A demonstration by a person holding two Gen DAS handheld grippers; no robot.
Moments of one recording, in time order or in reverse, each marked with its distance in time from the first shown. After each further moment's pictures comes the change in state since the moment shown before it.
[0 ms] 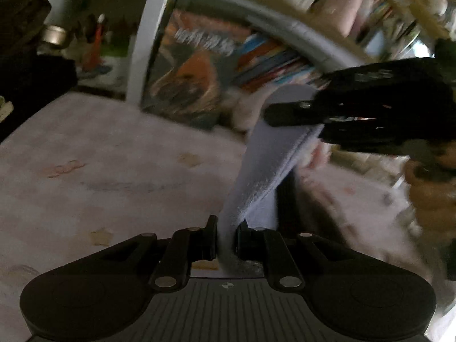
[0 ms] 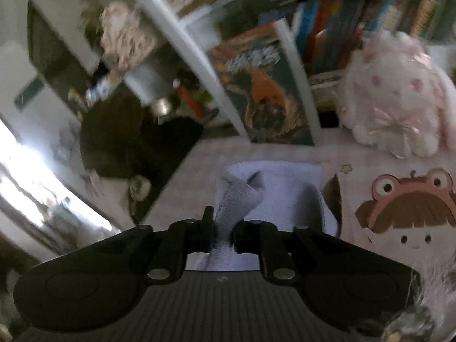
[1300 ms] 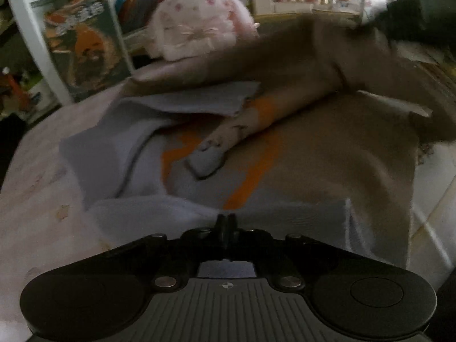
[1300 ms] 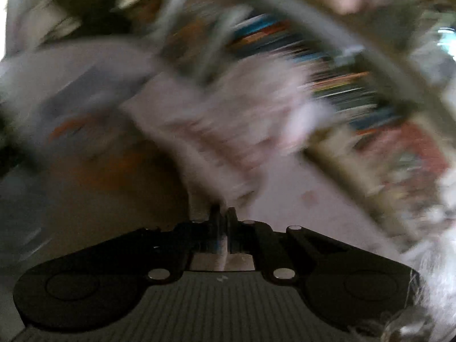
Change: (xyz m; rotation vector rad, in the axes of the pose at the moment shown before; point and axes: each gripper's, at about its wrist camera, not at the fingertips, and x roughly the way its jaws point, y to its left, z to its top) left arm 0.003 -0.112 -0.081 0.528 0.279 0.104; right arm -0.139 -0.092 -0.113 -0.714 -0.034 -0.653
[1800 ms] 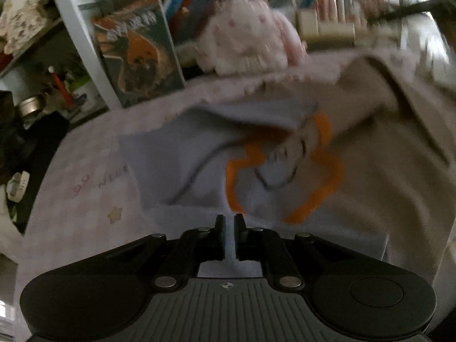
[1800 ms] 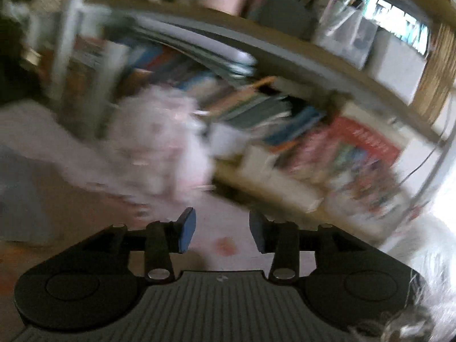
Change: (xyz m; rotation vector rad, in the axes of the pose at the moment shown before) left arm -0.025 0.030 0.009 -0.088 -0.084 0.121; right arm 0.029 -0.082 0.019 0.275 -0.057 -0.025
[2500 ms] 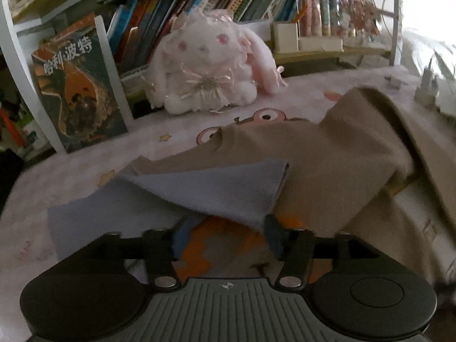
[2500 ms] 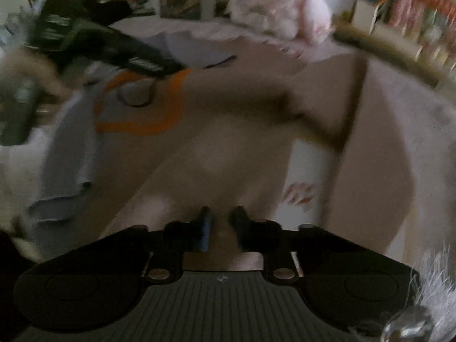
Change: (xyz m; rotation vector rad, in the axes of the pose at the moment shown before) left arm 0.087 -0.068 0.076 0.022 -0.025 -0.072; right arm -0.057 0.089 -0.114 0.138 0.430 0.397
